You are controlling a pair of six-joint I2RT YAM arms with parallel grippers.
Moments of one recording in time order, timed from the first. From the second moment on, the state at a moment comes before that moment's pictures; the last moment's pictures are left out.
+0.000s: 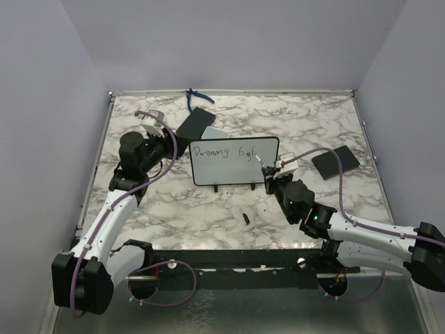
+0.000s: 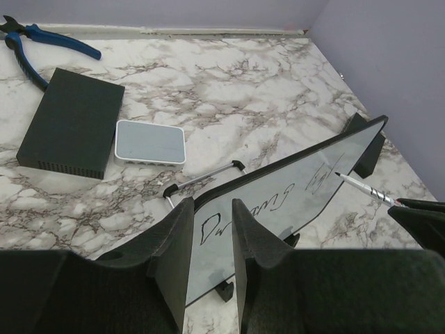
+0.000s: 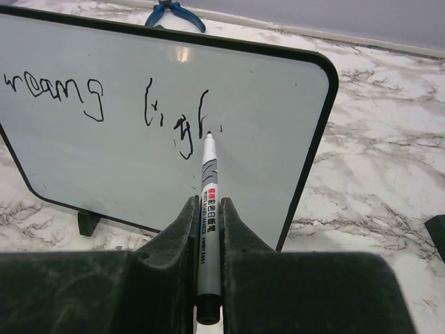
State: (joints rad) left arm -0.19 1.01 0.73 0.16 0.43 -0.34; right arm 1.01 0.97 0.45 0.40 0.71 0.07
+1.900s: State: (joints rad) left arm -0.19 1.01 0.73 0.16 0.43 -0.34; right arm 1.01 1.01 0.45 0.47 0.75 0.03
